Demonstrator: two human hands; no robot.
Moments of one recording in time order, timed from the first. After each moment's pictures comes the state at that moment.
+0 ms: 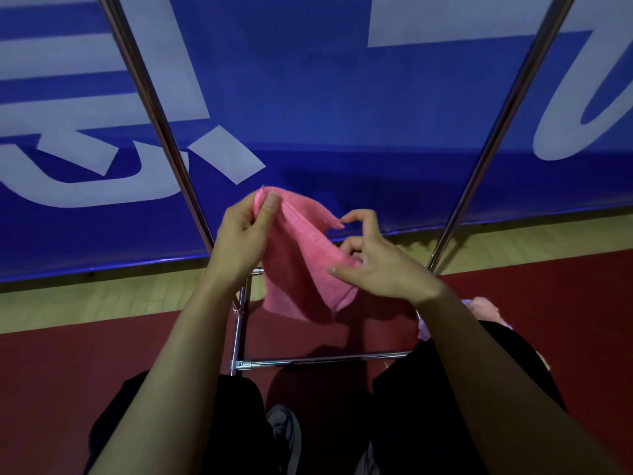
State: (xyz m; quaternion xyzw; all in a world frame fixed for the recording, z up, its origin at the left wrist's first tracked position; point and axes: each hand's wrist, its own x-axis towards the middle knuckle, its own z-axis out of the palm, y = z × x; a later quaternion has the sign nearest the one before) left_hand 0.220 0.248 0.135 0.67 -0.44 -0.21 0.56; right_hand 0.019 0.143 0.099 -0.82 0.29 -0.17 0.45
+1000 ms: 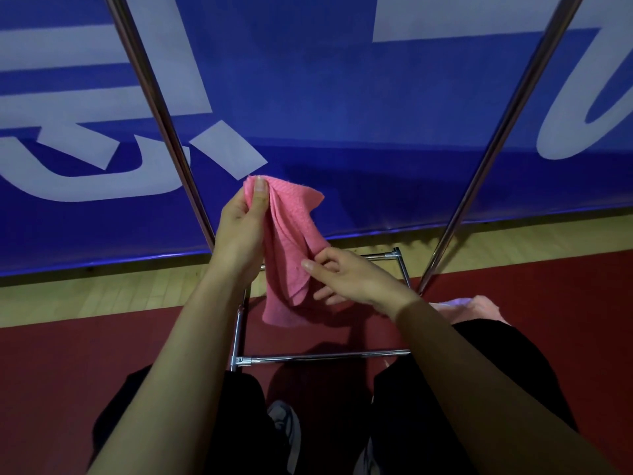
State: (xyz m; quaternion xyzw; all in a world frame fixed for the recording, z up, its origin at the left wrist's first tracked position) left_hand 0.219 0.243 0.138 0.61 -0.30 -0.33 0.65; right_hand 0.061 0.168 0.077 -0.70 0.39 -0.06 0.60
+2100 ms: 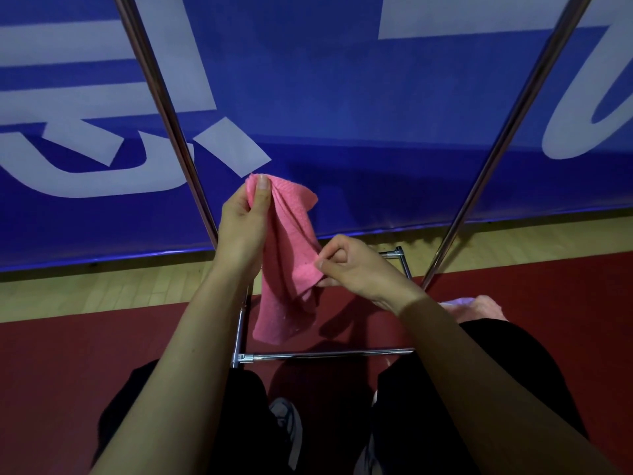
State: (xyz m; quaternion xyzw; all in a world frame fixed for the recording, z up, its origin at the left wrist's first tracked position) left_hand 0.221 0.241 0.133 0.65 -0.32 -0.25 0.65; right_hand 0.059 0.168 0.080 -0.67 0.35 -0.19 0.63
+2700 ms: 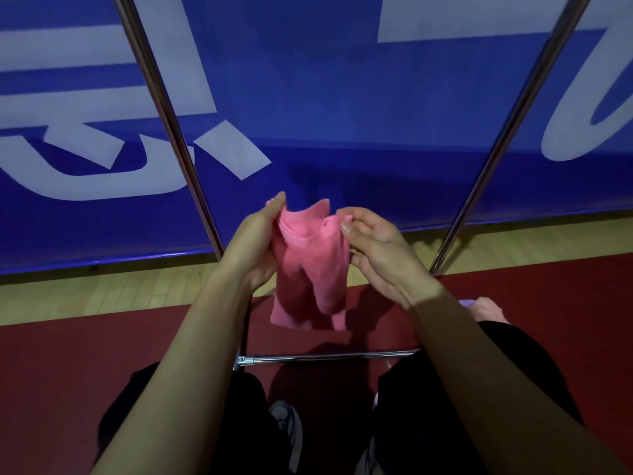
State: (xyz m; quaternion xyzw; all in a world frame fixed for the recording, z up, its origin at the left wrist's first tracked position) left_hand 0.210 0.239 0.142 0.52 -0.16 -0.55 0.64; right_hand 0.046 0.154 0.102 -0.50 0.28 -0.33 0.75
